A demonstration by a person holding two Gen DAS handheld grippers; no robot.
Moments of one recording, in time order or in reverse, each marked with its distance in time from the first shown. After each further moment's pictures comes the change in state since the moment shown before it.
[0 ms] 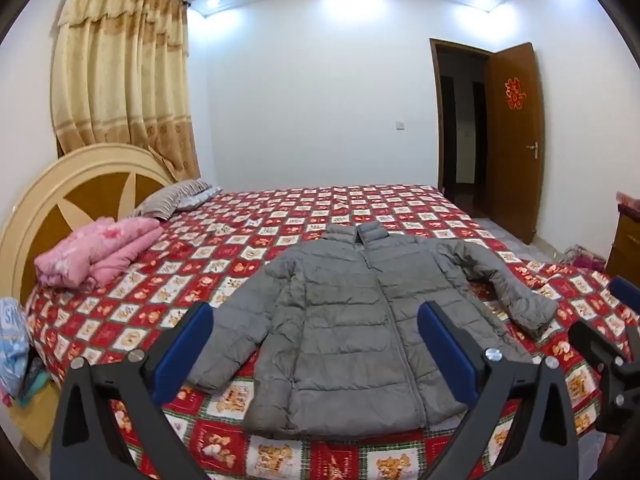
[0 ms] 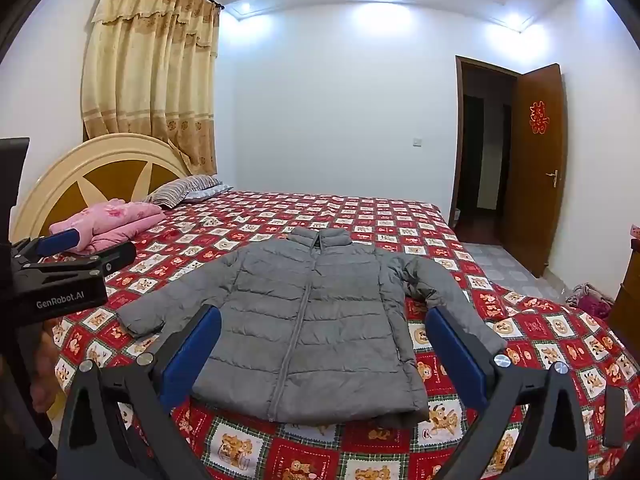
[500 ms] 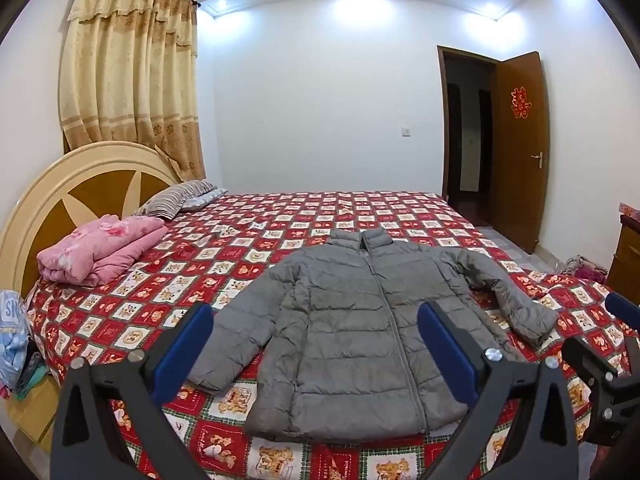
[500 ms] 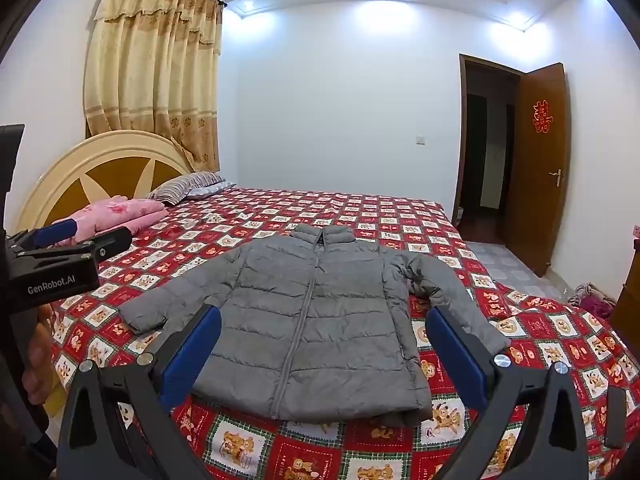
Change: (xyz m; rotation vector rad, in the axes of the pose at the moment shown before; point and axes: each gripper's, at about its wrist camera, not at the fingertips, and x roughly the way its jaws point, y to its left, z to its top) left arm -0.012 0.014 0.003 -0.068 -0.071 -0.031; right arm 0.003 0.002 -0.002 -0.012 0.005 0.009
